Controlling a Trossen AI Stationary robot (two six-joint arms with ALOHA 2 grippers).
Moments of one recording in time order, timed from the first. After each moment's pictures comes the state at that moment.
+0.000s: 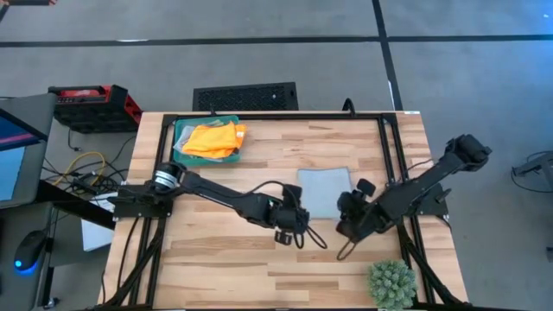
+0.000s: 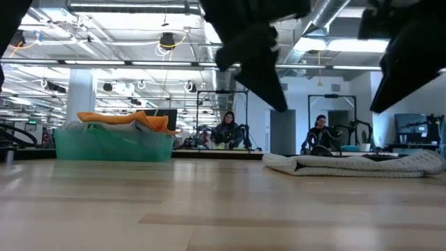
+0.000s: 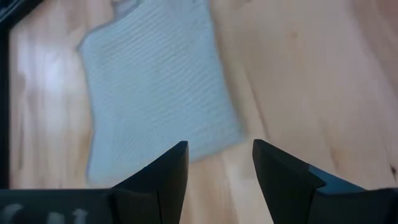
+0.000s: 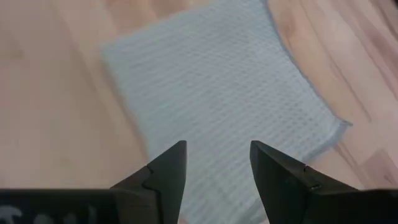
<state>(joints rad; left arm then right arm) -0.26 2.12 1.70 -0.58 -0.41 0.19 0.59 1.34 0.82 -0.89 0.58 0.94</state>
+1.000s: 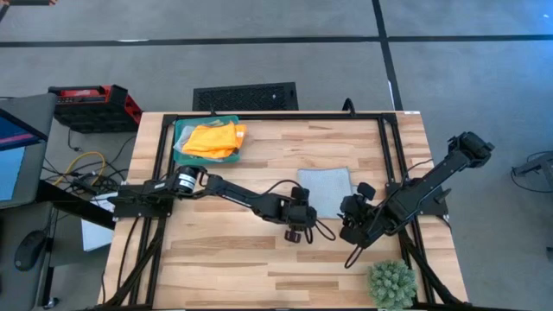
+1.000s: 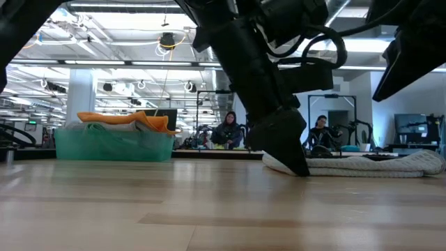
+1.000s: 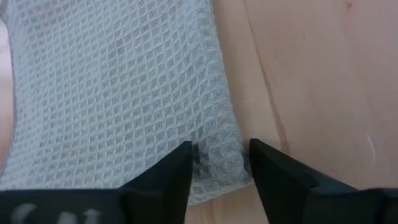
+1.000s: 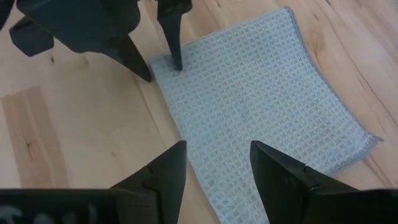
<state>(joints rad) -0.17 2.31 1.70 -0.41 -0.32 0.17 0.65 1.30 0.82 -0.84 0.58 0.92</state>
